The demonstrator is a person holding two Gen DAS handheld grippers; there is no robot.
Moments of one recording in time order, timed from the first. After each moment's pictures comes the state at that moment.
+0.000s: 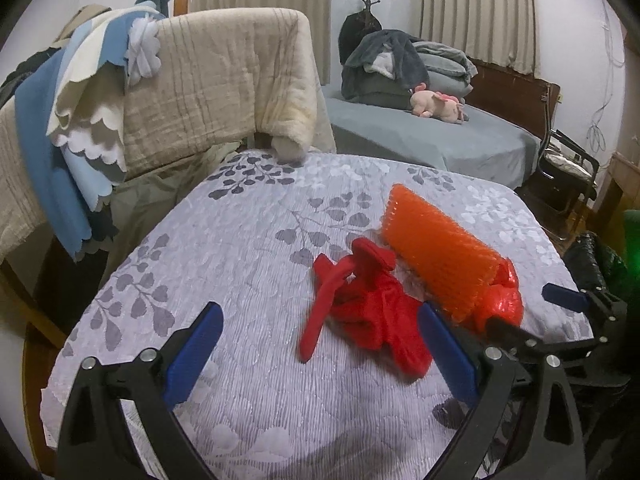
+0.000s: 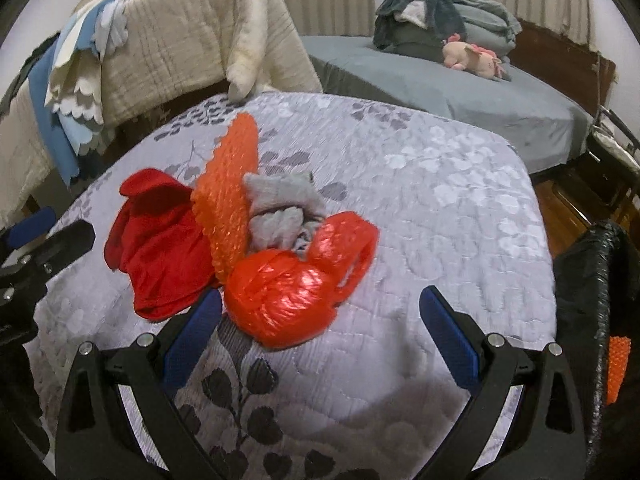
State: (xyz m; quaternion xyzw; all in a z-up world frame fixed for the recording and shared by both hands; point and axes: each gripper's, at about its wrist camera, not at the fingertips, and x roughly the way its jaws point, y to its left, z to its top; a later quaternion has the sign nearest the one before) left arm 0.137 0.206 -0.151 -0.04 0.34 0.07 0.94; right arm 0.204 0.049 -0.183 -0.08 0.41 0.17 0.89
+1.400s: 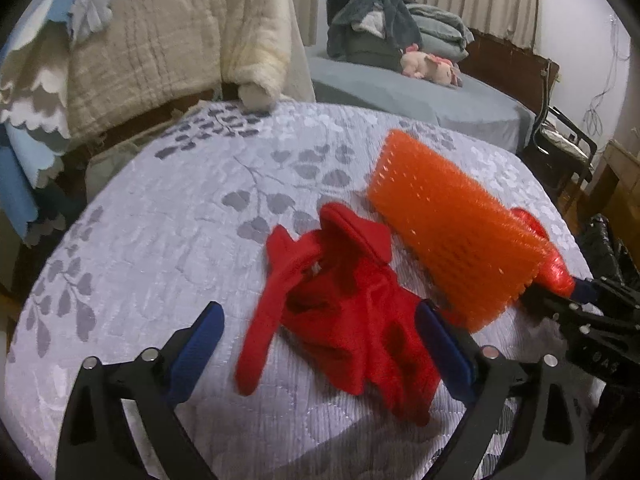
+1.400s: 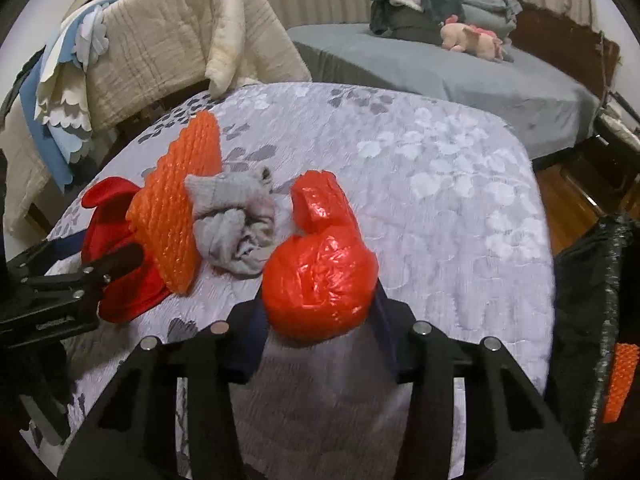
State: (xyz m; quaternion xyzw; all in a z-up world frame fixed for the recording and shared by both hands) left arm 0.195 0.195 -0.197 -0.06 0.41 0.03 0.91; right arm 0.229 0.012 -0.187 -0.05 0.42 0.17 0.89
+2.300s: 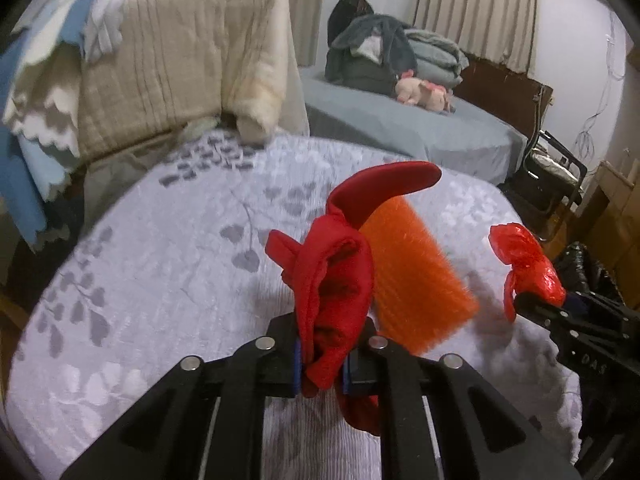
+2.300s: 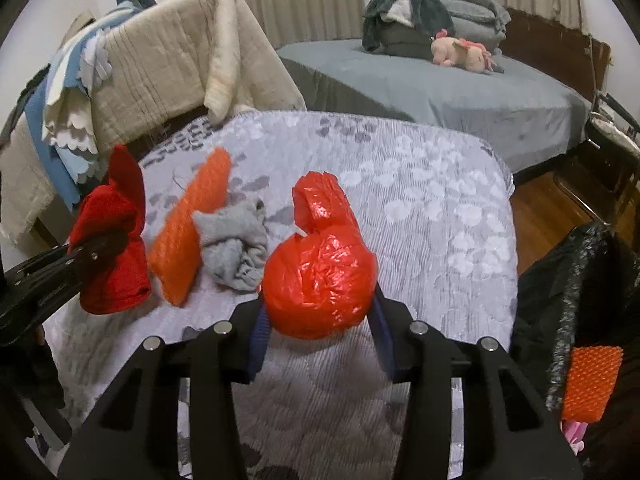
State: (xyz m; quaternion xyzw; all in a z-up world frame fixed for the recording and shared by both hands) left arm 0.175 0.185 -0.156 -0.08 0.36 0.03 0.93; right arm 0.220 -0.005 -0.154 -0.03 0.40 0.19 0.90
